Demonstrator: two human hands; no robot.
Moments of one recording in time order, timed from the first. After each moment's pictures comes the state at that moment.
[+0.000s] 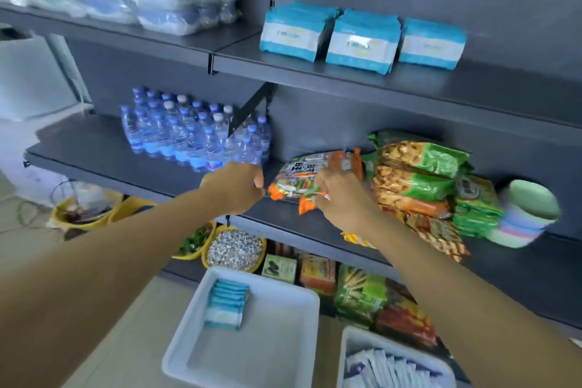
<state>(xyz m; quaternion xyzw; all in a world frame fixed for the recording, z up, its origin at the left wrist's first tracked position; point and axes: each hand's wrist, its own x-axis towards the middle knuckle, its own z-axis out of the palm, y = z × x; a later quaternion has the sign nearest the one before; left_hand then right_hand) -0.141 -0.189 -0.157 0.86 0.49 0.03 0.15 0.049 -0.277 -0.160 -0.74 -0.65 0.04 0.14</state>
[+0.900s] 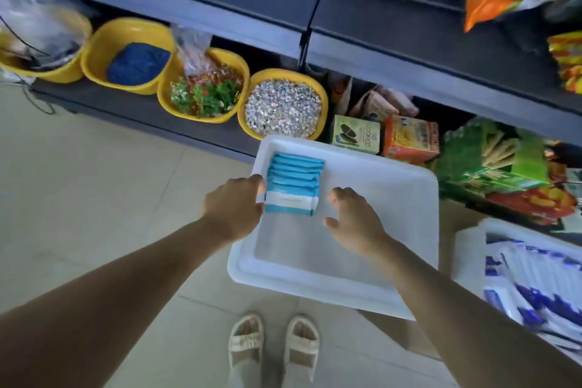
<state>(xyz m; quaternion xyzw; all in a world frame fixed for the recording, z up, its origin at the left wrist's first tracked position) -0.297 -0.112 -0.590 0.80 0.52 -0.15 0.27 -0.111 -0.202 -0.613 -0.79 -0.53 0.31 -0.02</state>
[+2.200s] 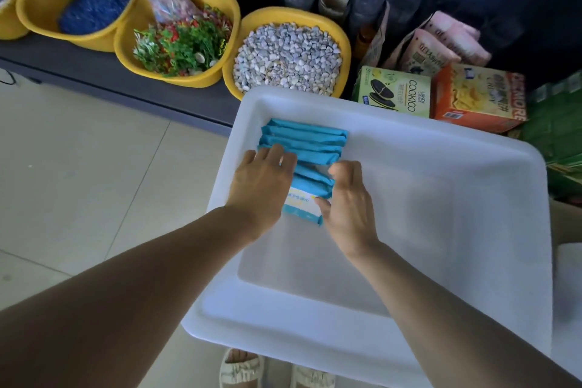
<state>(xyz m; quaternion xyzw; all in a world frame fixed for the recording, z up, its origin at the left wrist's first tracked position) -0.233 -0.094 -0.769 0.91 0.39 -0.09 0.05 -0.103 -0.177 -0.823 -0.78 -0.56 0.14 0.25</state>
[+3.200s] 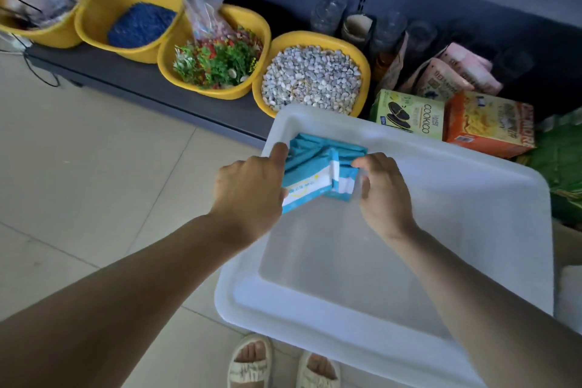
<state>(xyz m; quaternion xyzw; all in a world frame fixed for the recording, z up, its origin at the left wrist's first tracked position) -0.271 -0.093 -0.692 0.84 0.52 -0.07 0.11 -0.078 -0.151 -0.778 -0.77 -0.59 0.12 0.21</state>
